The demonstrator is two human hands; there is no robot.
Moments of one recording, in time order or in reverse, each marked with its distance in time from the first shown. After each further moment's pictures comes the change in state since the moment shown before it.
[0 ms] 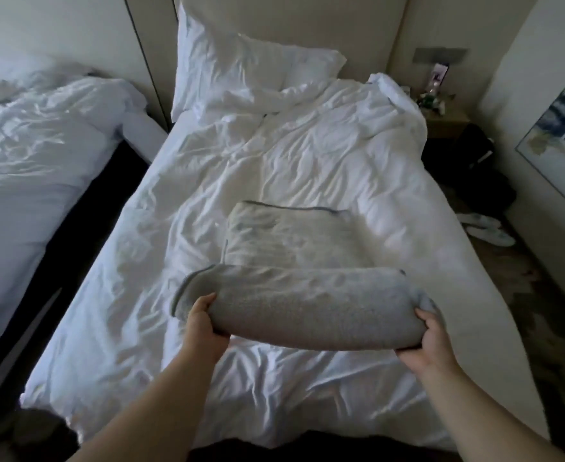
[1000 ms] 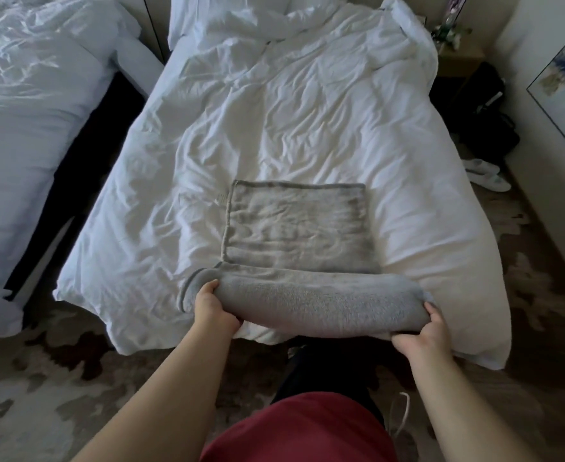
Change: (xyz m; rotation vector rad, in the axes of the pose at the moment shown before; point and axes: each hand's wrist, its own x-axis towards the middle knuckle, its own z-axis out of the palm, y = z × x) left_hand -0.098 -0.081 -0.119 -0.151 0.417 -0.233; right_hand -0.107 0.079 -0.126 0.267 0.357 0.204
